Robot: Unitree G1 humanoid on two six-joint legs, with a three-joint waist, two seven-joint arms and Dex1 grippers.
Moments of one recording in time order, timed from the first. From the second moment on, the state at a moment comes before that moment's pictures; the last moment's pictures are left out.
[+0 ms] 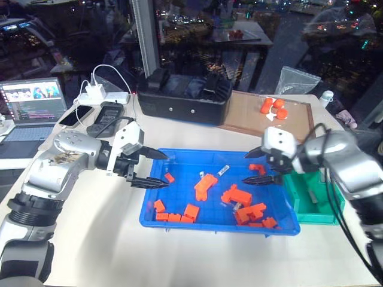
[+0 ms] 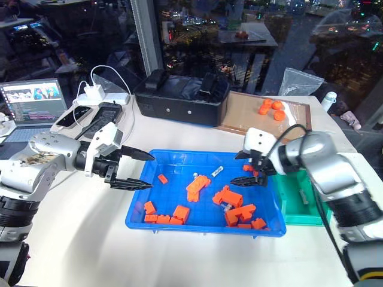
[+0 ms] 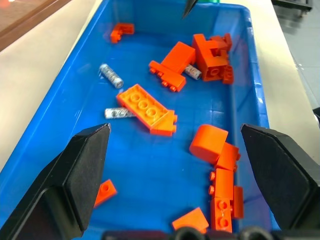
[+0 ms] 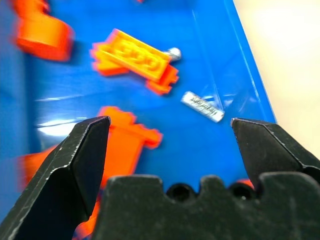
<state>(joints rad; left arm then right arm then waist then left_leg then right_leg) -0.65 0.88 -0.11 -0.12 -0.47 0.61 -1.36 -0.75 -0.85 0.33 0.06 0.17 0.48 1.21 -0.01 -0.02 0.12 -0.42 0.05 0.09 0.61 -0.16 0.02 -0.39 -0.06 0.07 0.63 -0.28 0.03</state>
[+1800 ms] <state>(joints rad) -0.74 0.74 -0.17 -0.03 -0.47 0.57 -1.36 -0.26 -1.17 -0.18 -0.05 0.18 0.73 1.21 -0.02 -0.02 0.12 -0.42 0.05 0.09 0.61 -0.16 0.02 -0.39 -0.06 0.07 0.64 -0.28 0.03</state>
